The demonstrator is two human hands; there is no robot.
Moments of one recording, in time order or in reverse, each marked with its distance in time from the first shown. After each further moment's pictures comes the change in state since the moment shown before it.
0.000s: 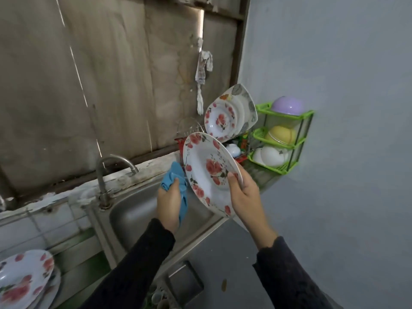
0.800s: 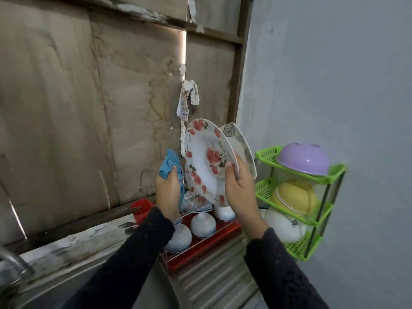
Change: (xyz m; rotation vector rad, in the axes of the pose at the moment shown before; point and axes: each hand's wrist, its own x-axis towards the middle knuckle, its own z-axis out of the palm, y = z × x) left_hand 0.300 0.008 0.263 -0.067 0.174 0.228; right_hand 0.372 0.140 -0.063 0.039 0.001 -0.218
